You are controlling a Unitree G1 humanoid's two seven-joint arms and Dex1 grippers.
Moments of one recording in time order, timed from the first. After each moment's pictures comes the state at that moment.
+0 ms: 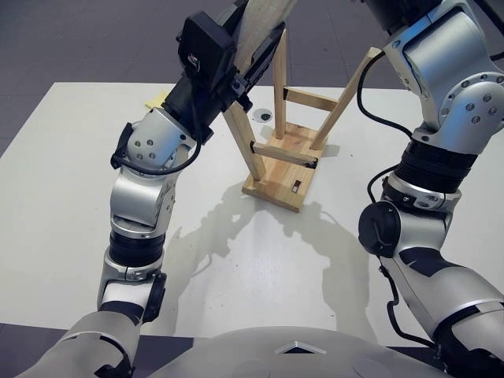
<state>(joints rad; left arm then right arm) -0.55 0.28 -0.11 -0.41 -0.17 0.26 -0.37 -1.02 -0.15 -0.34 -0.06 1.27 0.83 0.00</state>
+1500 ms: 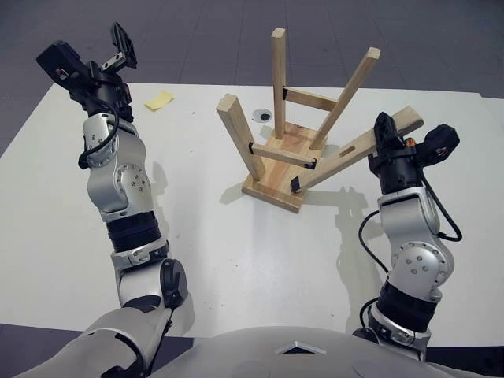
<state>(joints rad) -0.59 0.11 0.38 -0.03 -0.35 0.25 0.15 -0.11 0.05 -0.27 -0.54 0.81 0.54 -0.30</state>
